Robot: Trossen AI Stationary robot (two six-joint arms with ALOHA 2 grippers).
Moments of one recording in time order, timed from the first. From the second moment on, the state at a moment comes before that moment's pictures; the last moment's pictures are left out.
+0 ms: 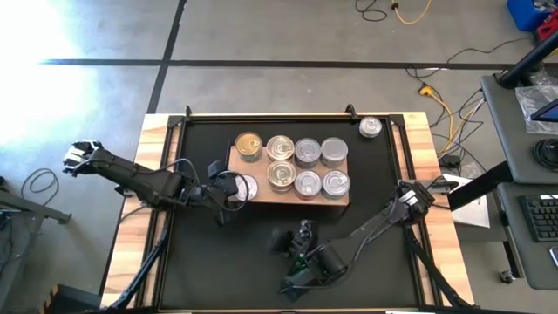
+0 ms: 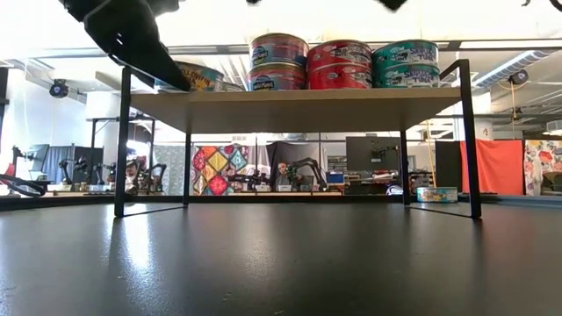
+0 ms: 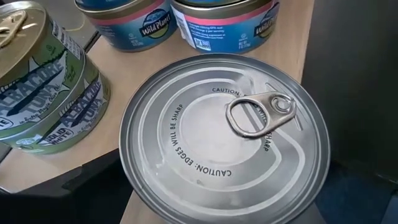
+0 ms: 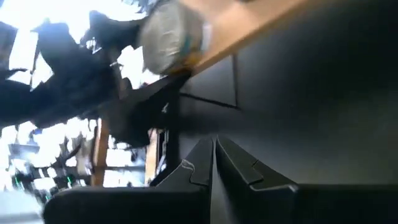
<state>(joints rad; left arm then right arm) -0.29 1.14 0.77 -0.44 -0.56 -0.29 0.56 2.18 2.00 -0.94 1.01 2.26</state>
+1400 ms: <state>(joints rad) -0.25 1.14 0.77 -0.39 -0.46 -0.28 0.31 2.17 1.81 -0.23 1.02 1.90</state>
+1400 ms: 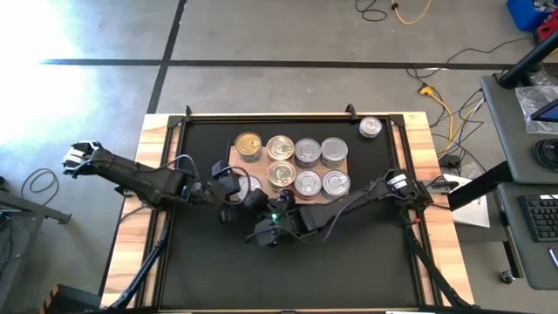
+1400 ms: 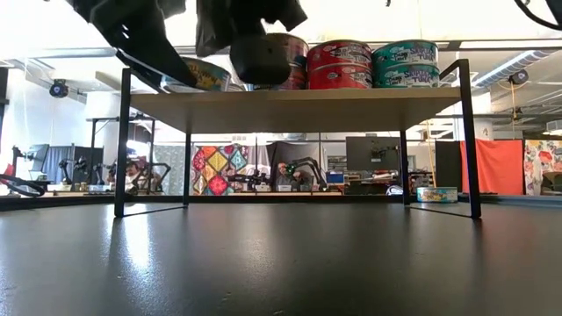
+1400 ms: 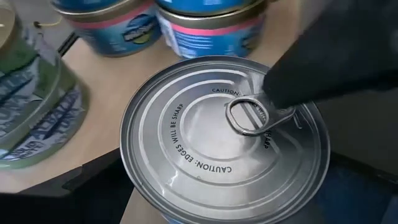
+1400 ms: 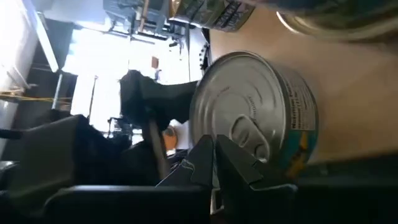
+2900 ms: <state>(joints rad) -0.21 1.20 0.89 -0.64 -0.35 -0.12 0.28 2.18 1.80 -0.28 0.94 1.74</state>
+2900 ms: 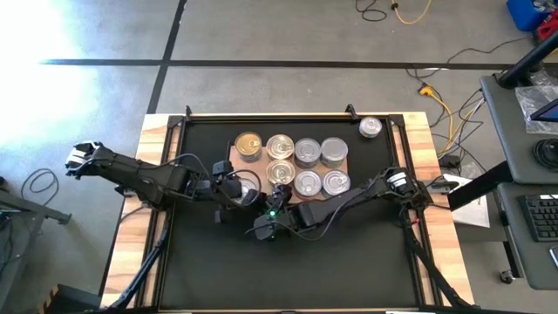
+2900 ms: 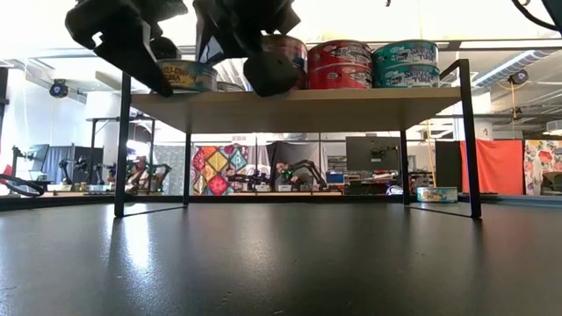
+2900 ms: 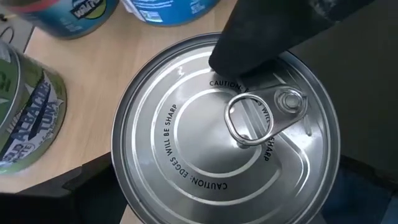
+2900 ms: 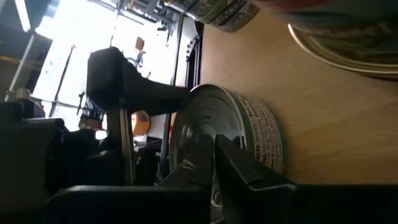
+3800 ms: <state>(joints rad) -0.15 1.25 0.98 -0.66 -0.25 0.09 0.28 2.17 1.88 -0.34 0.82 1.28</state>
